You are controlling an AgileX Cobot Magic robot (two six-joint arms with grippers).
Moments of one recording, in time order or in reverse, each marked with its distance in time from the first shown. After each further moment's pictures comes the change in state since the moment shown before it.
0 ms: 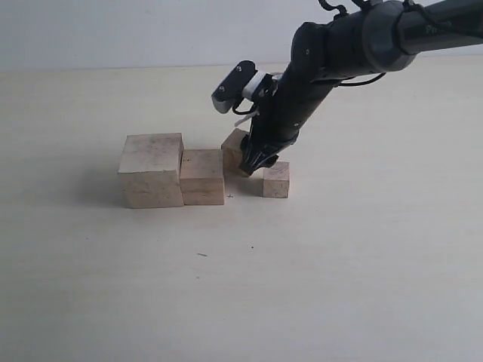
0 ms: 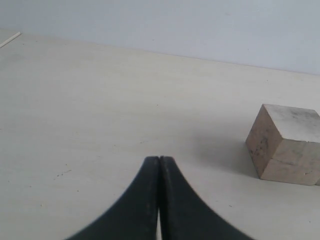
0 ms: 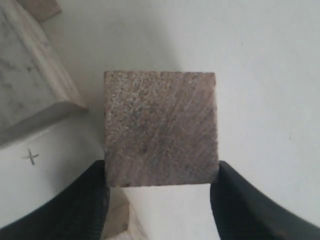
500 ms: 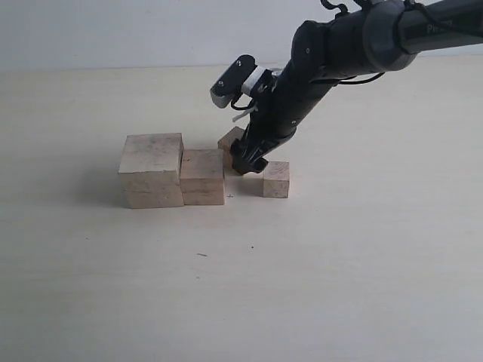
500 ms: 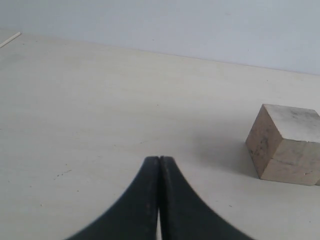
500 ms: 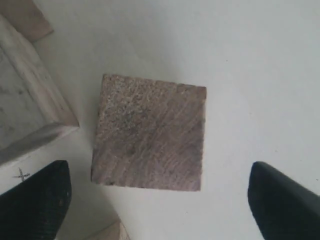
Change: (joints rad) left arm 0.000 0.000 0.000 0.000 0.000 0.000; right arm 0.000 0.002 0.000 0.024 -0.054 -0.006
